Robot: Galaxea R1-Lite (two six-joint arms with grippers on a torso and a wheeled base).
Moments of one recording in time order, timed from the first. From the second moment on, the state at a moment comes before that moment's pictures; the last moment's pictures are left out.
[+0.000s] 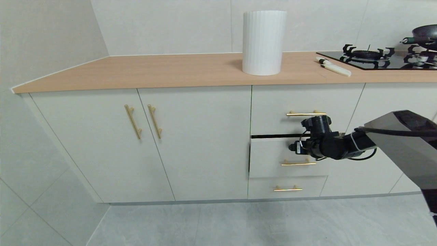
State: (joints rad) left arm 0.00 0.00 0.00 0.00 0.07 -0.02; right arm 0.20 2.43 -1.57 -0.25 -0.20 0.17
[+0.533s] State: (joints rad) left arm 0.00 0.00 0.00 0.00 0.07 -0.02; right arm 0.20 2.50 -1.58 -0.44 -0.23 0.17
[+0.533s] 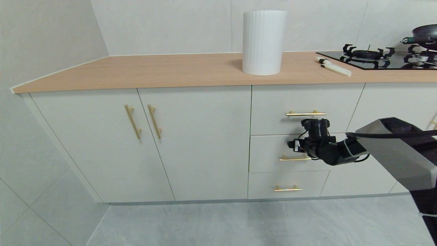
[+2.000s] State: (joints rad) left arm 0.00 0.00 0.00 0.00 0.07 -0.02; right arm 0.17 1.50 -0.54 -0.75 -0.45 0.18
